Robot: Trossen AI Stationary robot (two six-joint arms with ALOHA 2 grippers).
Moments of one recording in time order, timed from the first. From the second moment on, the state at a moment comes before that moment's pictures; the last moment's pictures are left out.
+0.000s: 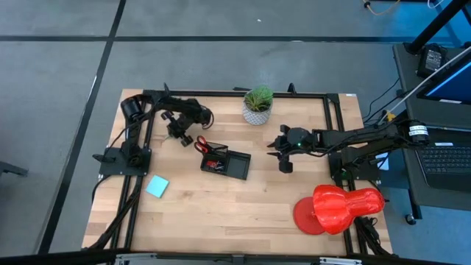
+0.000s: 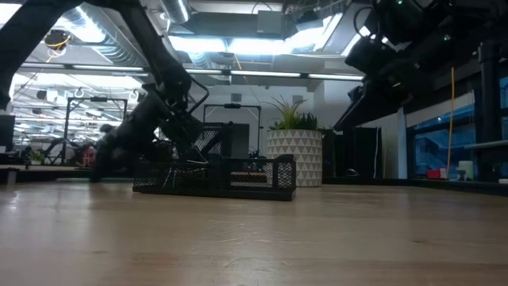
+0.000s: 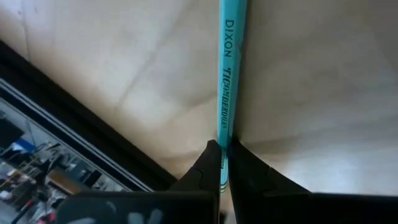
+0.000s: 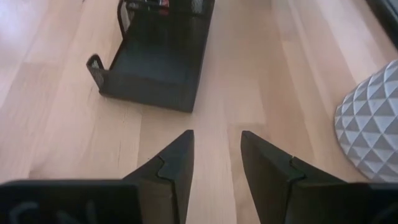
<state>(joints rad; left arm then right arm) 0.56 1.98 1.02 -1.19 -0.22 -0.36 -0.07 1.20 0.53 -0.01 0.05 -0.11</state>
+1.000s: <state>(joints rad) 0.21 1.57 0.74 -0.72 -0.05 -0.88 -0.07 1.20 0.53 -0.09 0.05 -0.14</state>
